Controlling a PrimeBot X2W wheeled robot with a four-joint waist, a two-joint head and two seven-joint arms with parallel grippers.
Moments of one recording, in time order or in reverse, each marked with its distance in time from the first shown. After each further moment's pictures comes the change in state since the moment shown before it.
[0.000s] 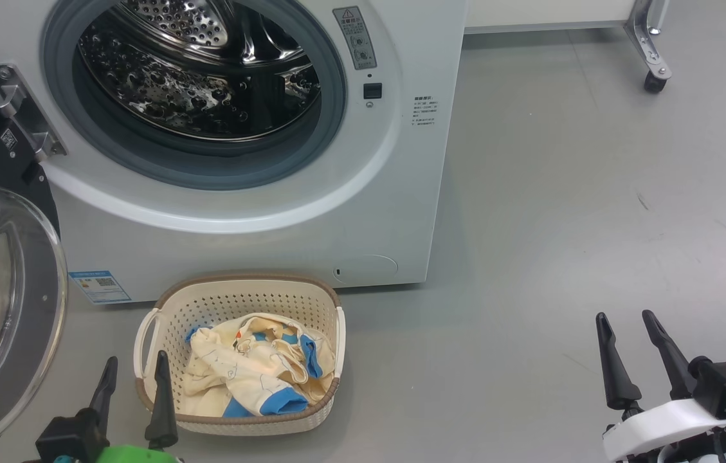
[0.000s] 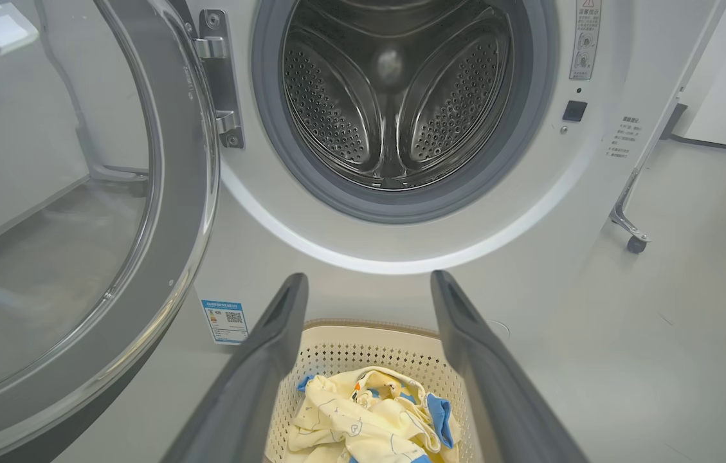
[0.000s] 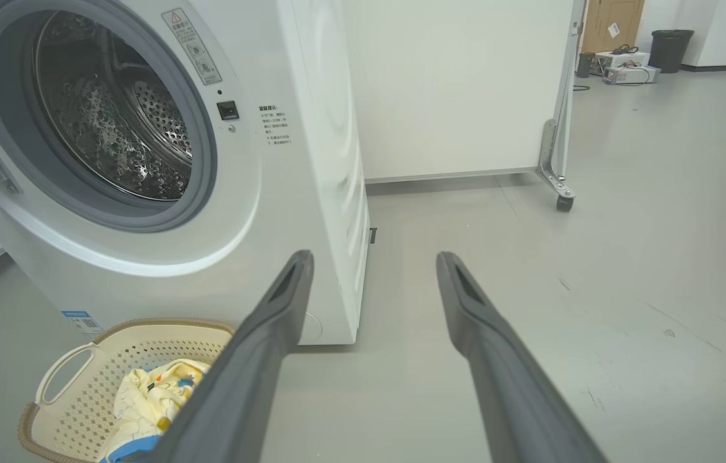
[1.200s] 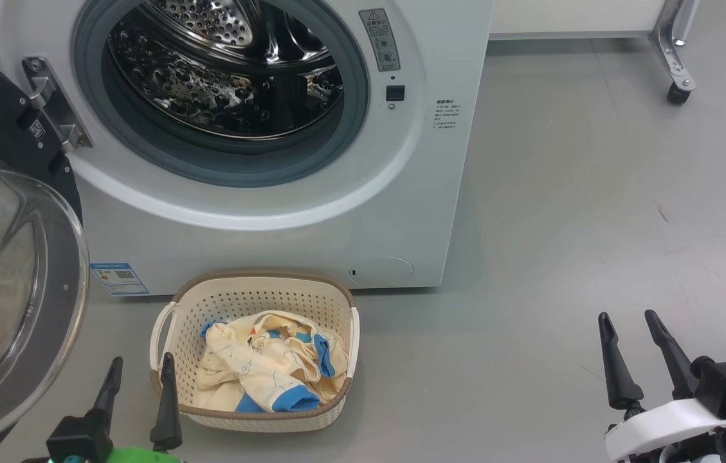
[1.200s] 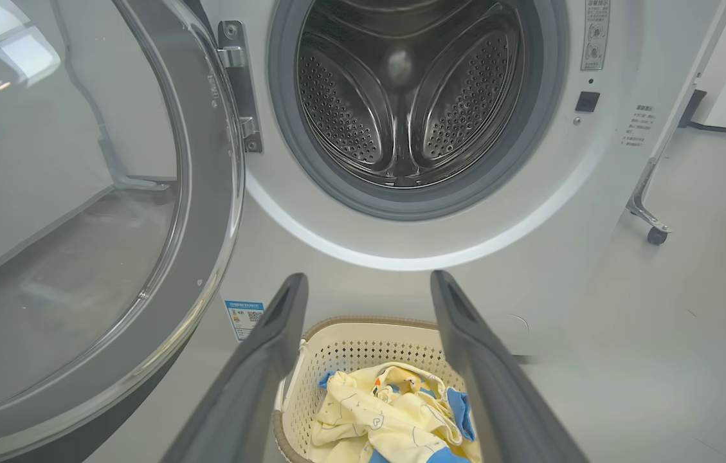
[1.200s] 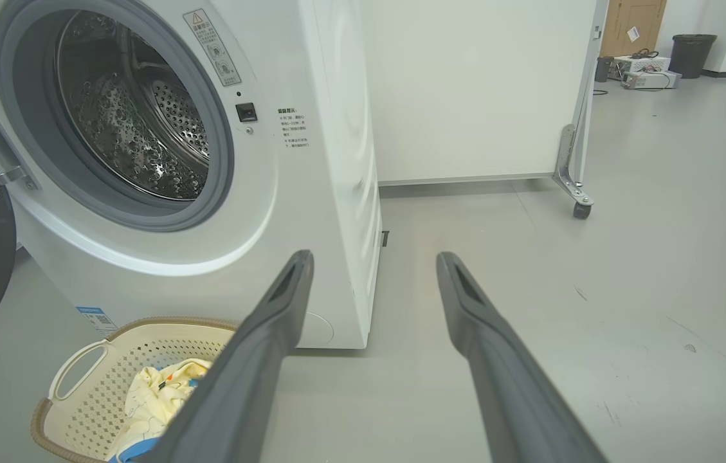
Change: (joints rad) left arm 0.003 0.000 -0.007 -0.001 0.051 0.011 0.000; right arm 0.000 -0.003 -0.005 0.000 0.000 0.000 0.000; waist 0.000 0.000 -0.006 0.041
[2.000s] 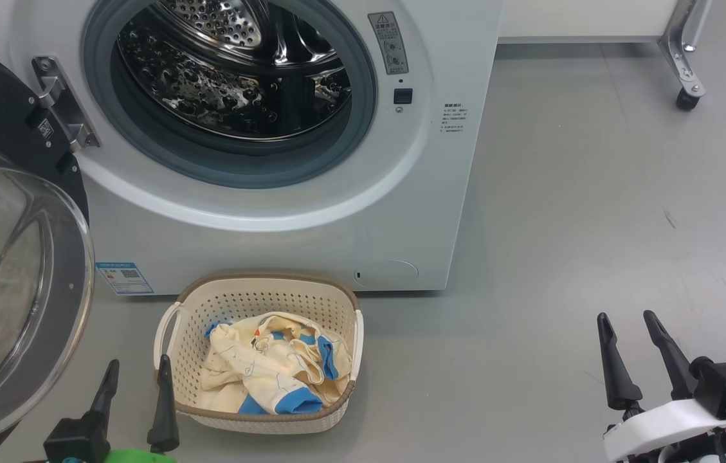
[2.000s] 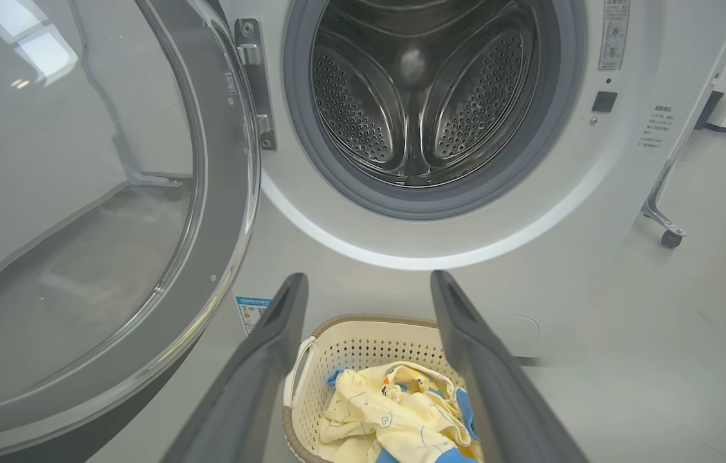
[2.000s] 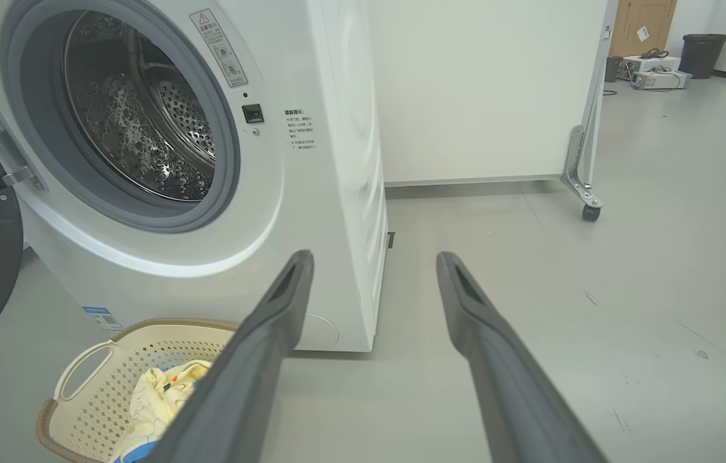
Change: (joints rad) left arm 0.003 0.000 0.008 0.004 0.000 0.007 0.000; right arm 0.000 0.003 0.000 0.000 0.000 0.000 0.000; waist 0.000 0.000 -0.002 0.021
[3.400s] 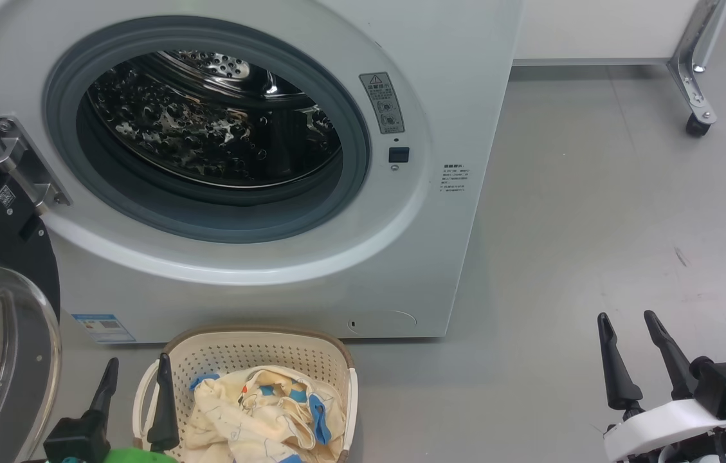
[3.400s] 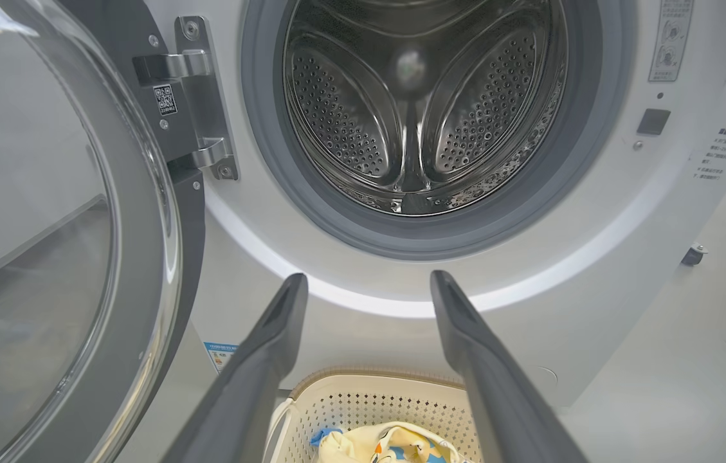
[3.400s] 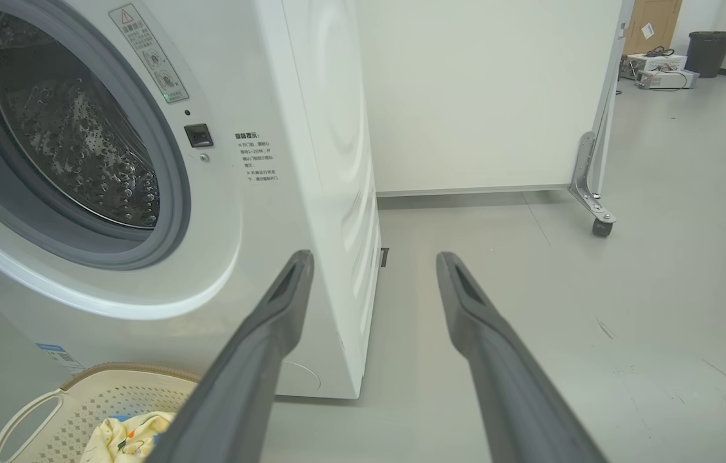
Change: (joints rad) left arm 0.002 0.000 -0.002 -0.011 0.000 0.026 0.000; right arm 0.000 0.000 0.000 0.000 0.000 0.000 0.000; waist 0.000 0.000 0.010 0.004
